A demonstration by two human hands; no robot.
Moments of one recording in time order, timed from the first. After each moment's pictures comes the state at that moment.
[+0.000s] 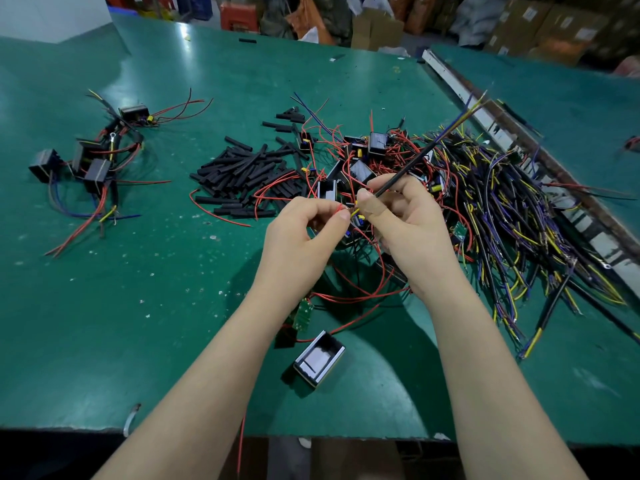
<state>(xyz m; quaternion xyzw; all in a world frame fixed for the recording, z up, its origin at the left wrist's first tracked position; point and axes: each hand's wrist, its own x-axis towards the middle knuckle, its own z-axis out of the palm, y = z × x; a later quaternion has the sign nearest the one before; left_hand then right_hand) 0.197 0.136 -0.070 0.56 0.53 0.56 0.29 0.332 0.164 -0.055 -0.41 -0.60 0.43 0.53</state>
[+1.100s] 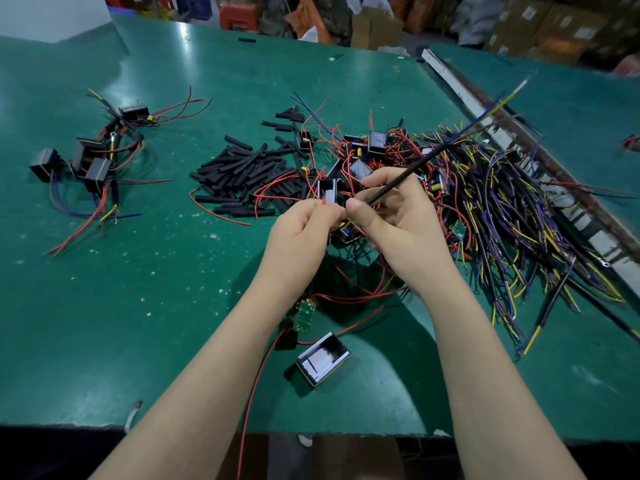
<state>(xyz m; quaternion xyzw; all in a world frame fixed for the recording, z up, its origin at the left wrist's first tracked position) 0.198 0.137 -0.067 0.50 0.51 0.57 0.41 0.329 0.160 -0.051 -0.38 -0.66 0.41 0.51</state>
